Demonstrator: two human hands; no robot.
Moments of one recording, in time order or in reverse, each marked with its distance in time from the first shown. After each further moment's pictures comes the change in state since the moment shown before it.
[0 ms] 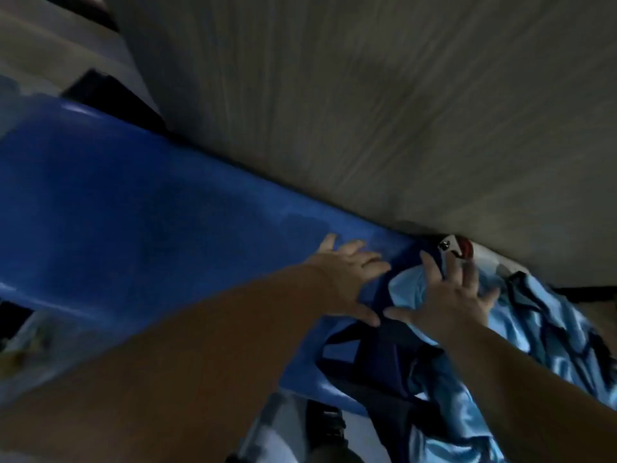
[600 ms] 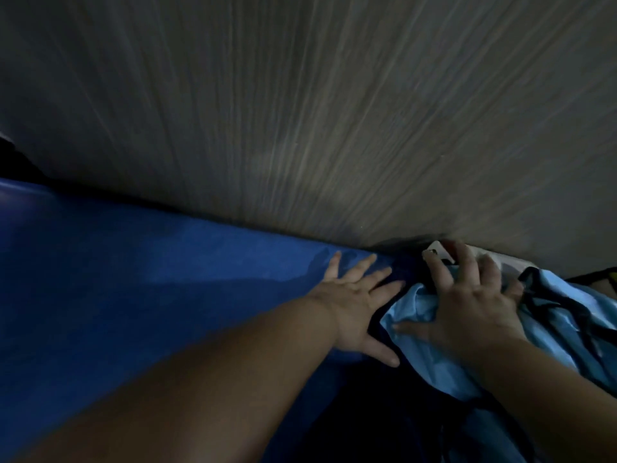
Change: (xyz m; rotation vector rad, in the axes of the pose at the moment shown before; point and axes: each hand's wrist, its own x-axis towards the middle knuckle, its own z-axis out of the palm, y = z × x) left_hand 0.121 -0.006 0.052 0.130 -0.010 0.142; right_hand 0.064 0.028 0.039 -0.077 0.313 0.079
